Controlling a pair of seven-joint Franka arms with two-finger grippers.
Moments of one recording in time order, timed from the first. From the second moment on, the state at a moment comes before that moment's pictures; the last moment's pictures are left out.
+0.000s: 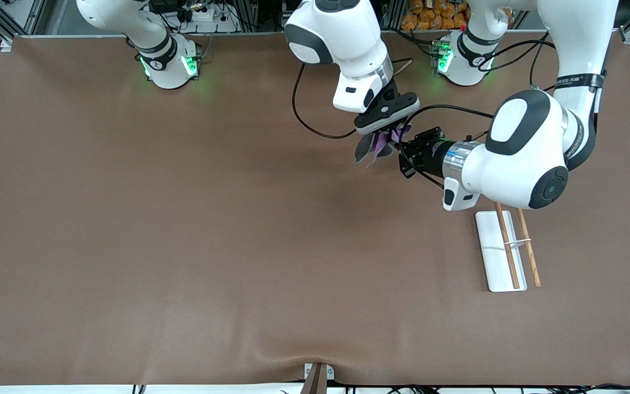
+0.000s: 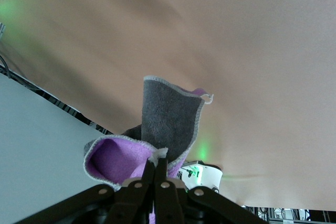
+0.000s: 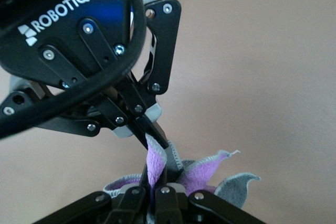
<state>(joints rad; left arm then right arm) -0.19 0.39 -0.16 -1.51 -0.59 1.44 -1.21 0.92 0.61 0.08 -1.16 0.06 2.21 0.71</state>
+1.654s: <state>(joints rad) -0.15 0.36 -0.07 -1.37 -0.46 1.46 -0.87 0.90 0.56 0.06 -1.22 0.06 2.19 0.71</state>
